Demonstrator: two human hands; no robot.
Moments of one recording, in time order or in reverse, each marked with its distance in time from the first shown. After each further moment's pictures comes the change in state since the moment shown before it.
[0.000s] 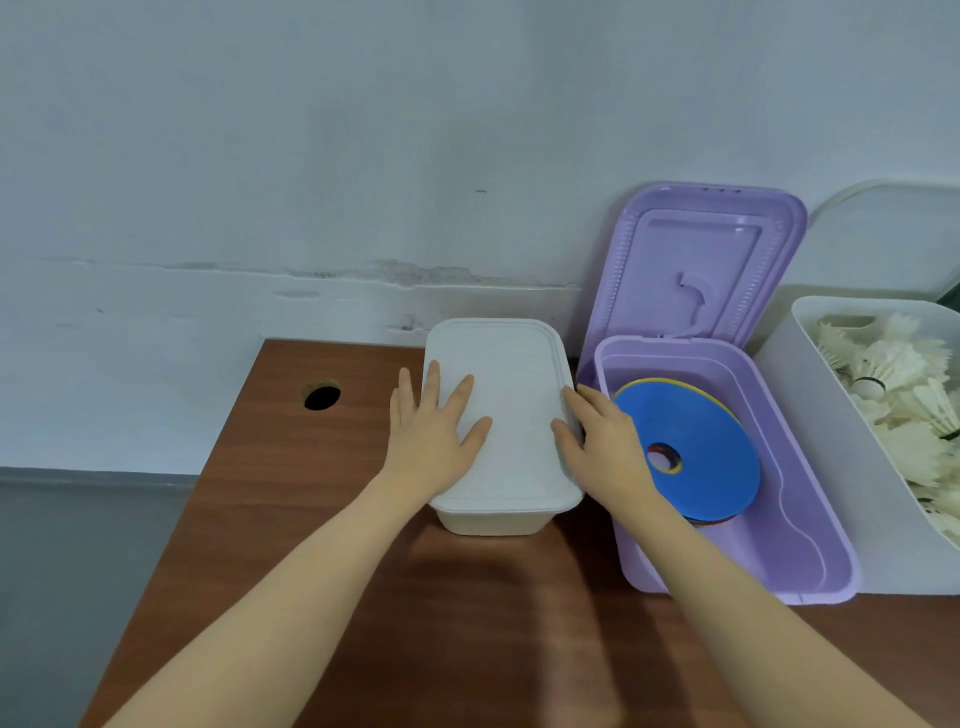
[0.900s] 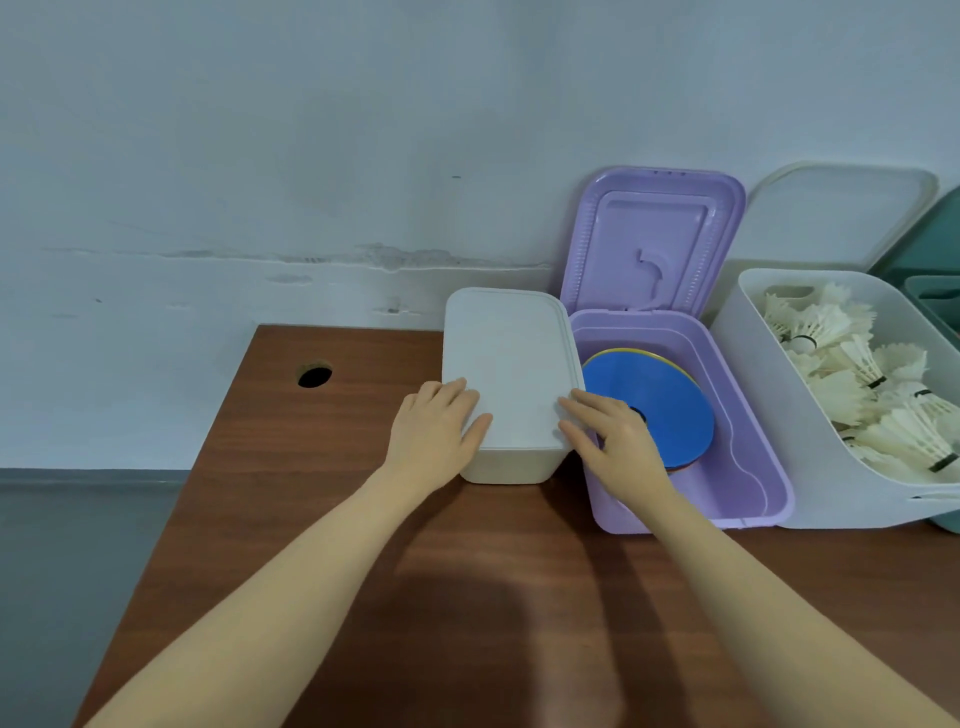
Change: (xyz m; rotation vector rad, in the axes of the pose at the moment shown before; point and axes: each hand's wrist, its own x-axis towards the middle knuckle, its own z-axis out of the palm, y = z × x) left_hand -0.053 0.021 0.000 0.040 0.230 0.285; right_hand -0.066 0.021 -0.031 0.095 -0.023 -0.037
